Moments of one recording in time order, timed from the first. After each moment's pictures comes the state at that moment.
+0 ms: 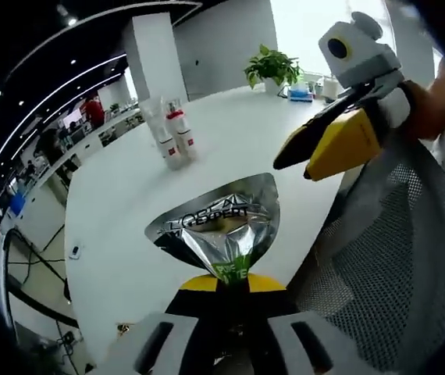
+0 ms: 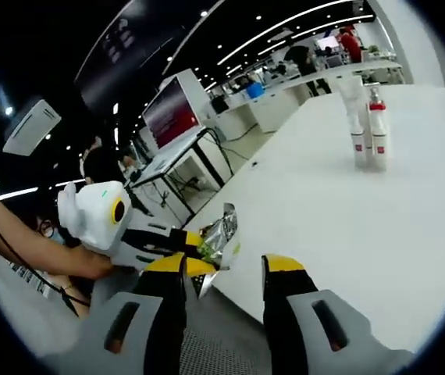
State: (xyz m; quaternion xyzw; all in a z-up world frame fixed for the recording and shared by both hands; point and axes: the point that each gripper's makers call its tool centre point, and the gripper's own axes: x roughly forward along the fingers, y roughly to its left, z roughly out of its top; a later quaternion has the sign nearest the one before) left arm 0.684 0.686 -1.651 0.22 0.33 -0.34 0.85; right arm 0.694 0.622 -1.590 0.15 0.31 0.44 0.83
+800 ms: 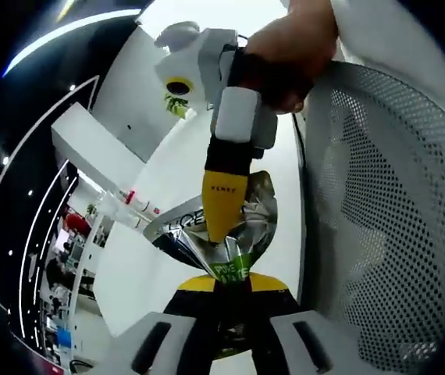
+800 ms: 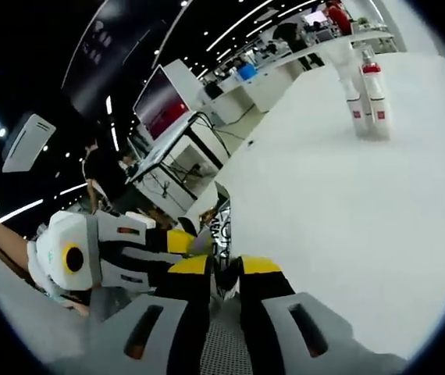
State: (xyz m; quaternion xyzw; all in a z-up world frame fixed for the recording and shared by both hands) left arm 0.676 0.649 -1.635 0.44 0.17 -0.42 0.77; right arm 0.692 0.623 -1.617 0.16 0.37 0.44 0.80
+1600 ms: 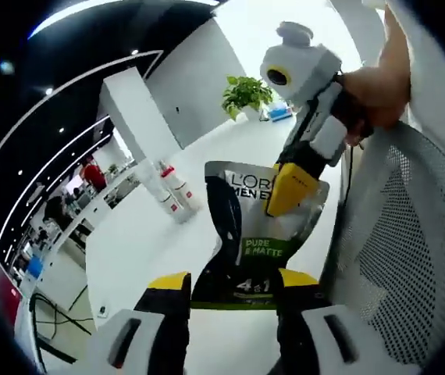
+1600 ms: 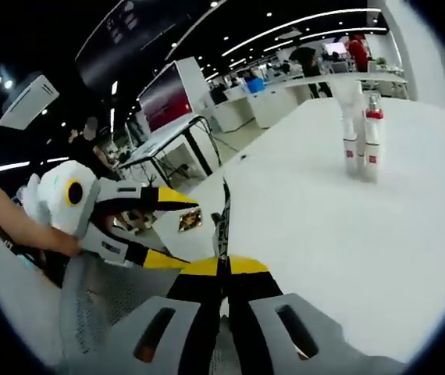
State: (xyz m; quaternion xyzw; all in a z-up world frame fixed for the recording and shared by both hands) left arm 0.706 0.678 -1.623 0.26 0.22 -0.34 0.88; right arm 0.696 0.615 -1.609 0.02 0.30 0.46 0.83
